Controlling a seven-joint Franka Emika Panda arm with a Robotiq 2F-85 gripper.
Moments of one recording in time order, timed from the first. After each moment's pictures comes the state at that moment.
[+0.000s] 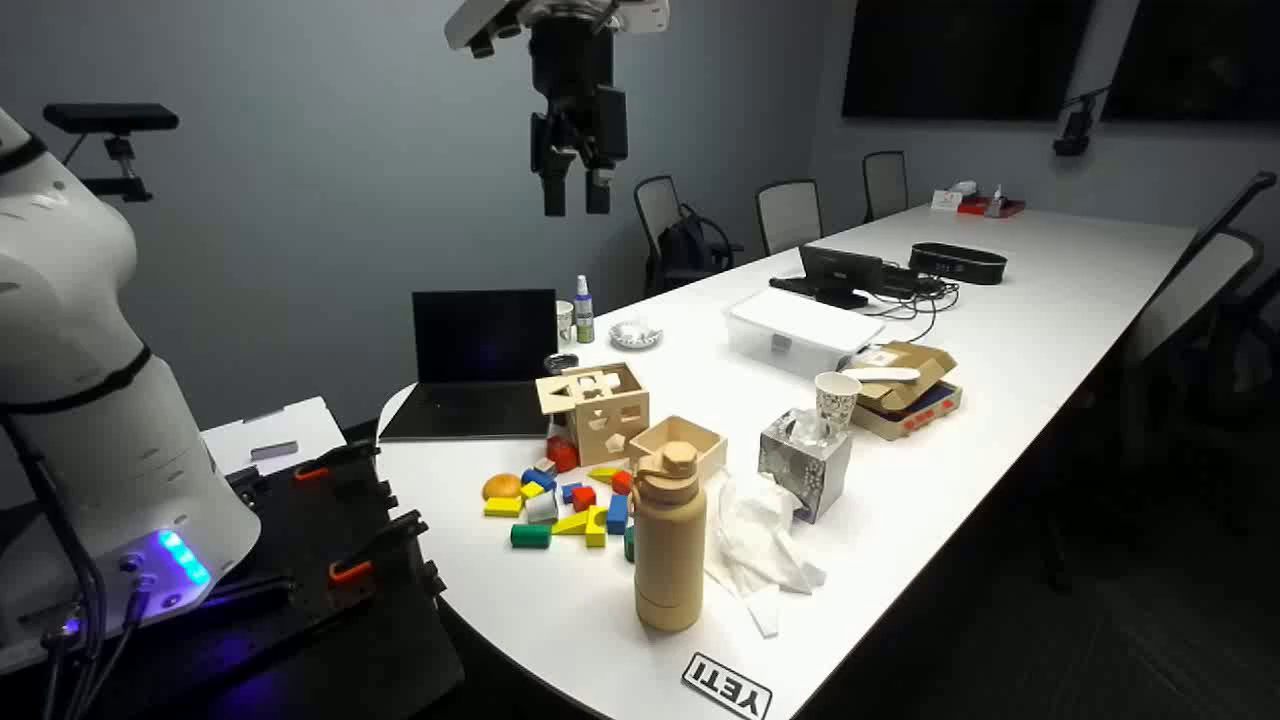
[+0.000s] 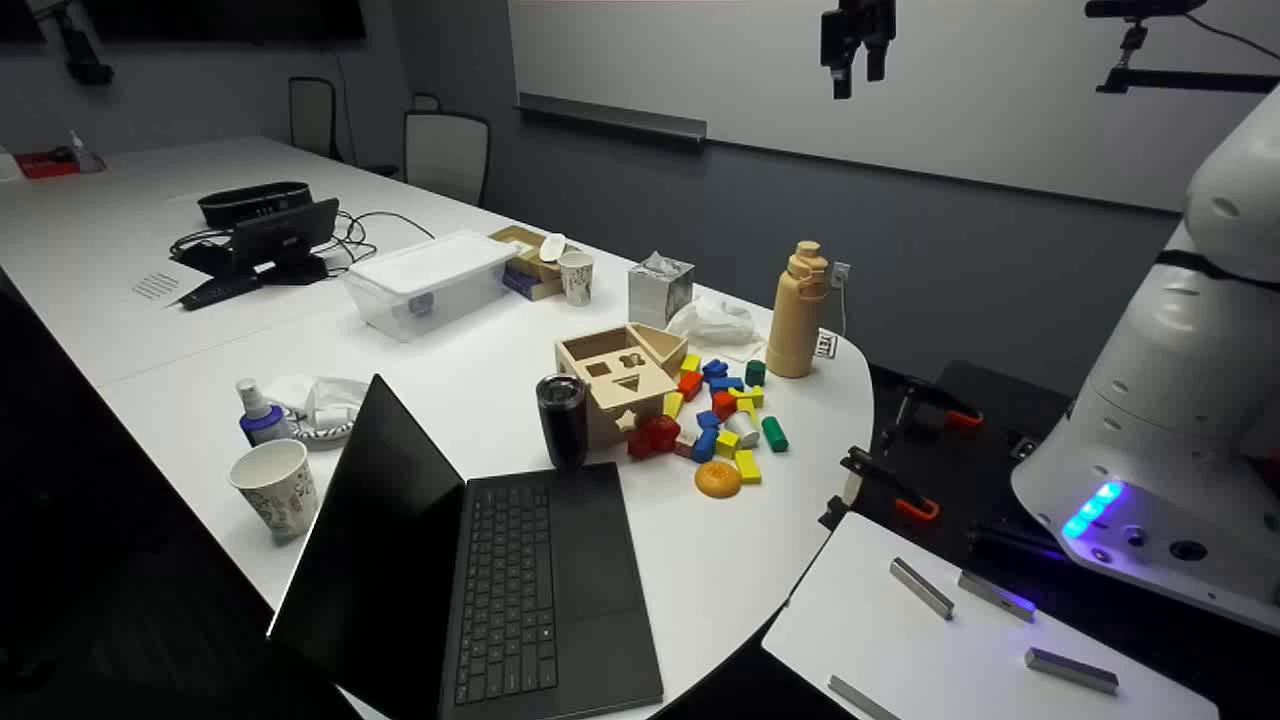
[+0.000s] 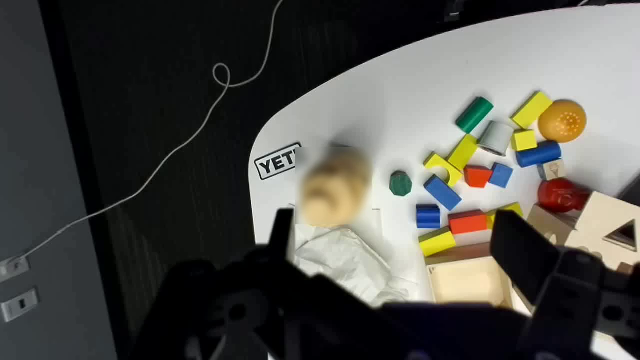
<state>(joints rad) -0.18 -0.26 -0.16 -2.13 -0.27 1.78 -0.17</state>
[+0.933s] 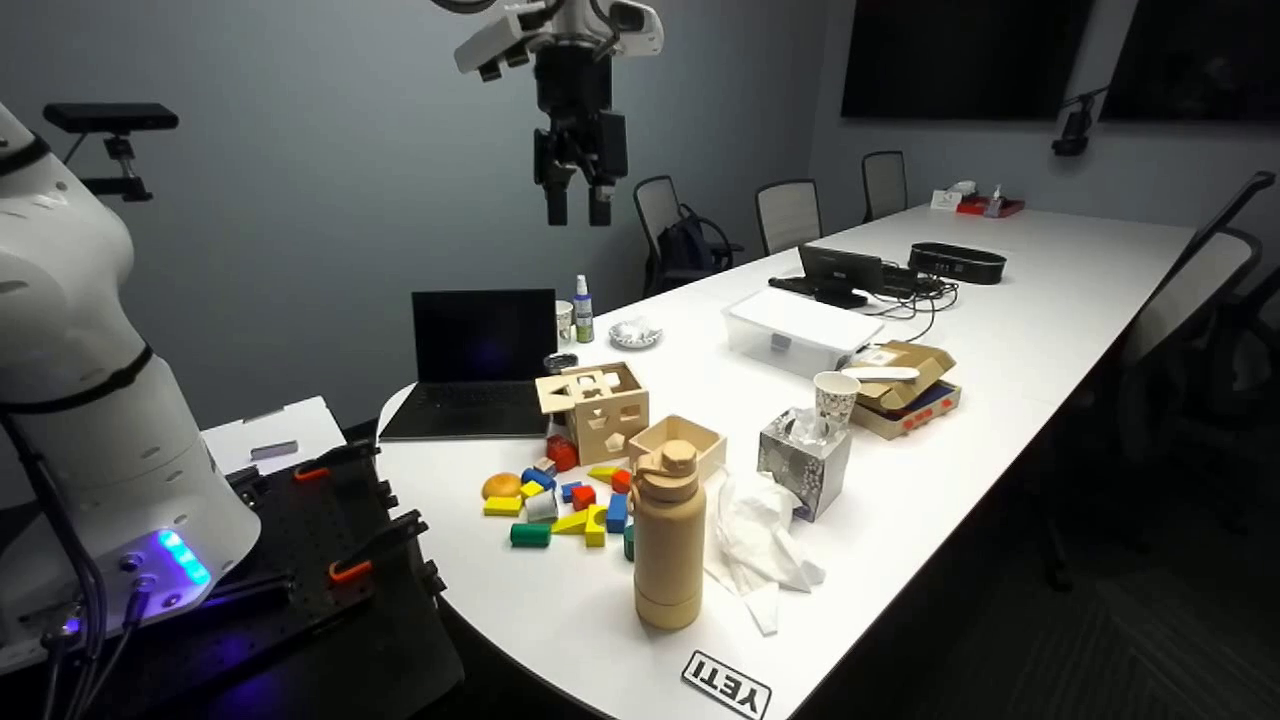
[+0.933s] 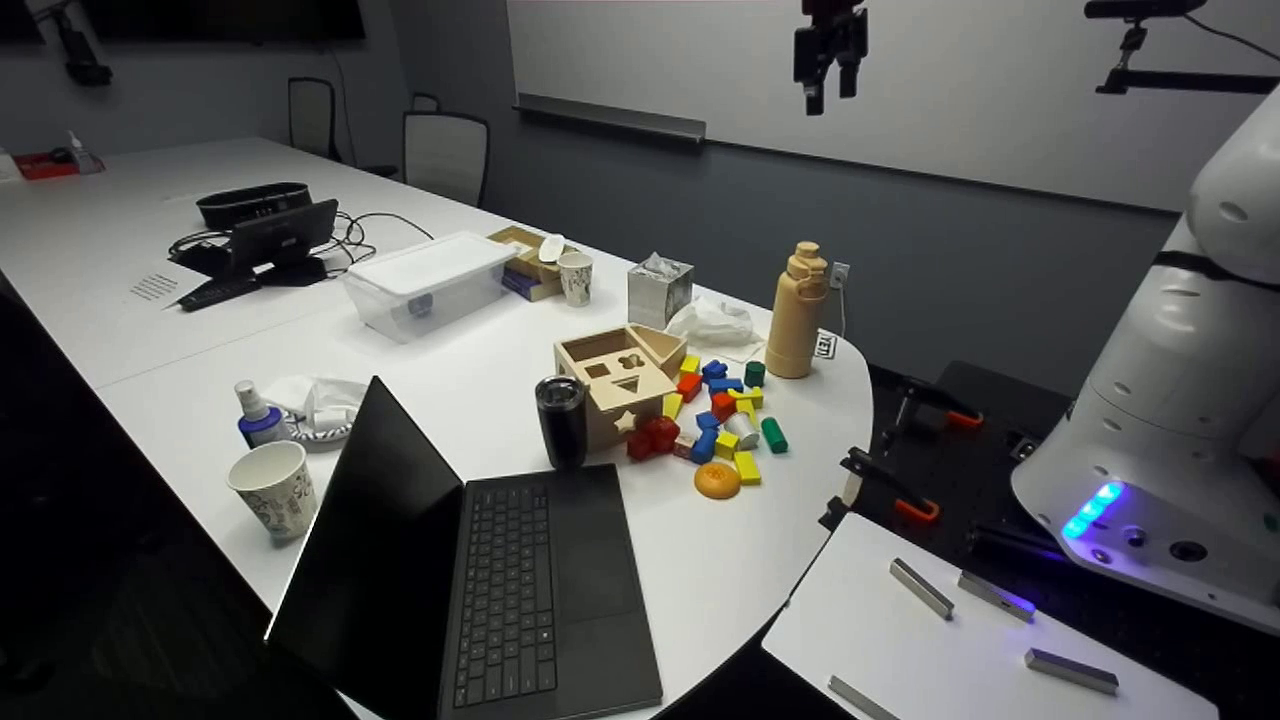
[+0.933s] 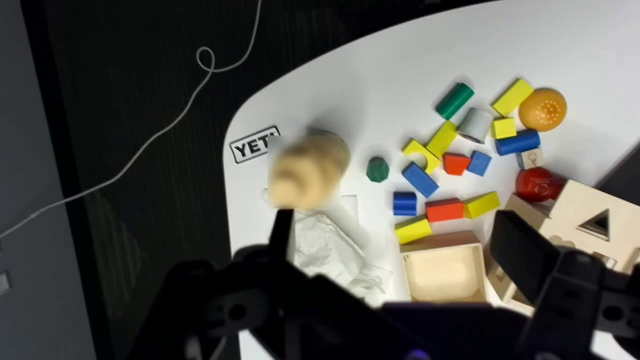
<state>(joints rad) -0.14 -0.23 -0.13 -2.15 -0.23 1.84 -0.15</state>
